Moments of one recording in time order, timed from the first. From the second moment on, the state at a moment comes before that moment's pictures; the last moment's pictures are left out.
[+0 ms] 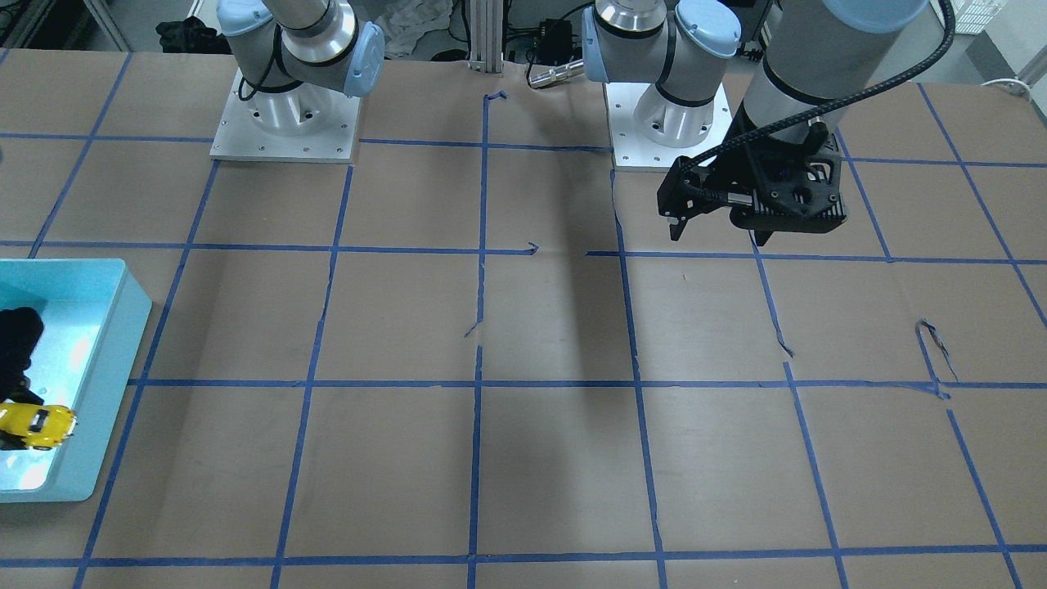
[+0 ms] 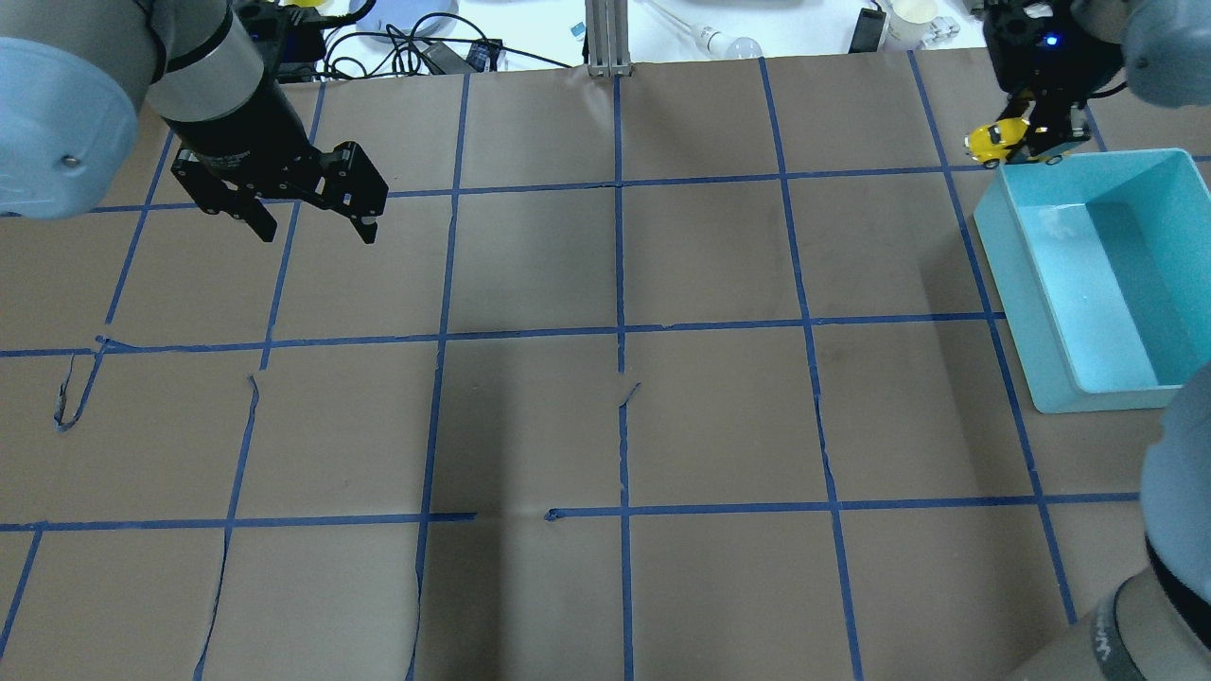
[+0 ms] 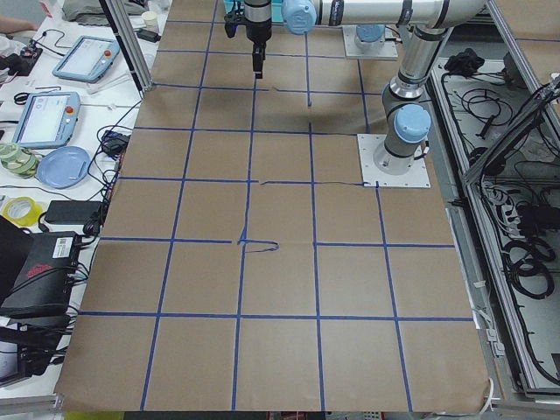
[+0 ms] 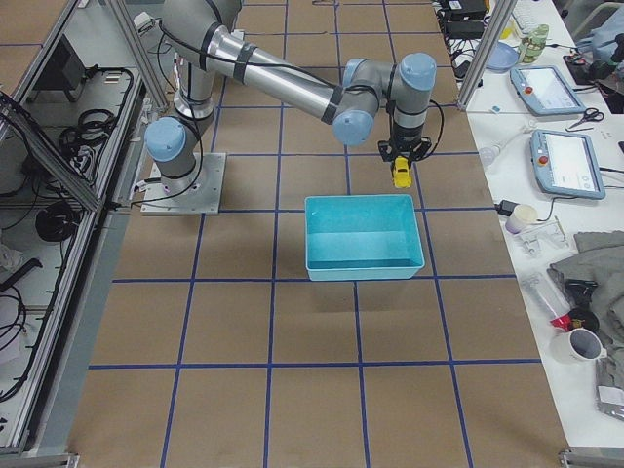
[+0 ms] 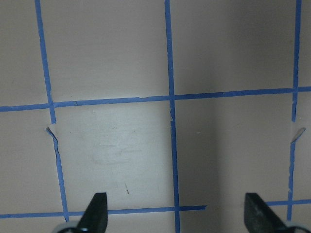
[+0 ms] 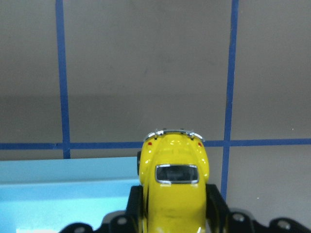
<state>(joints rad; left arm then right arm) -1.55 -1.61 -1.57 -1.55 1.59 0.07 1.18 -1.18 1.45 -1.94 -1.55 -2.00</state>
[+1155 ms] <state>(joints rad) -1.55 -1.60 -1.58 -1.52 1.60 0.07 0.97 -1.12 1.74 -2.25 -1.52 -2.40</state>
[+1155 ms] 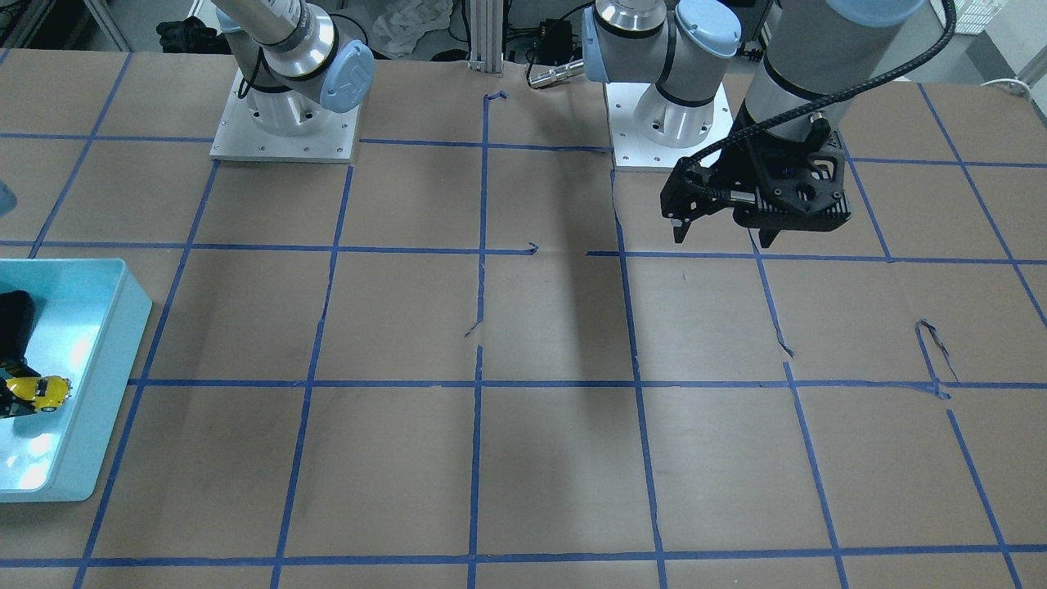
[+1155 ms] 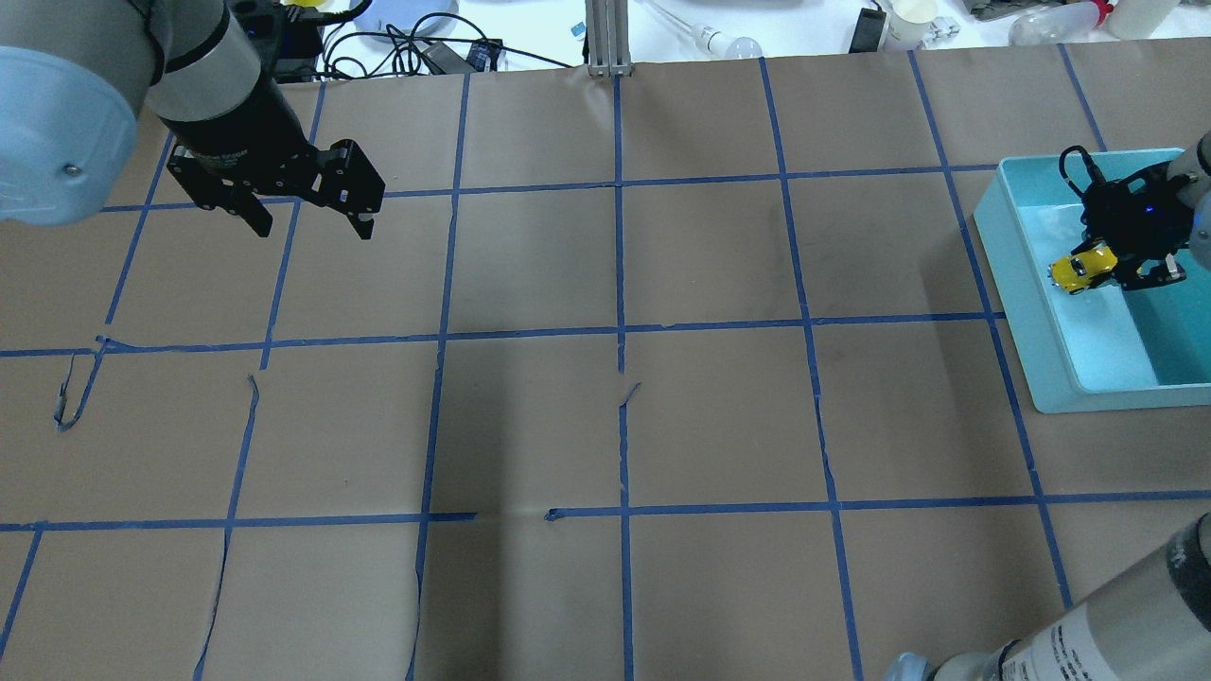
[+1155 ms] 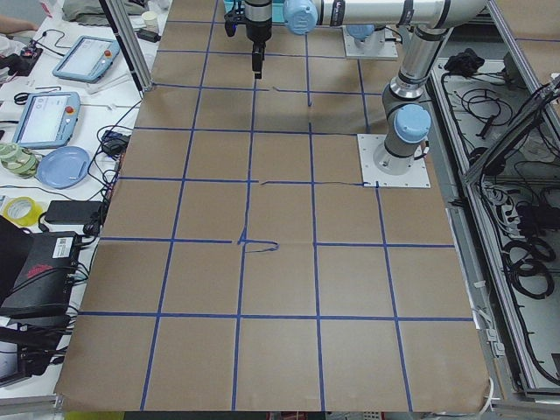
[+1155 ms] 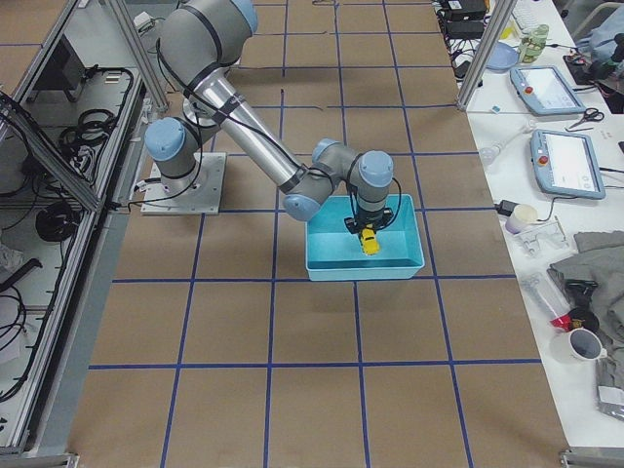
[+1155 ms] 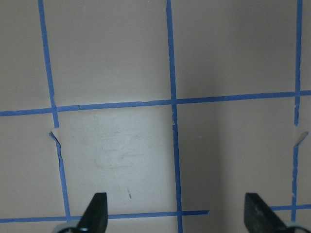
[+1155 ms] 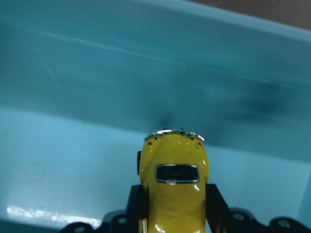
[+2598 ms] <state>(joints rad) -1.54 -1.60 -1.58 -1.52 1.58 0.08 1.04 -1.36 1.55 -1.89 -1.50 -2.20</state>
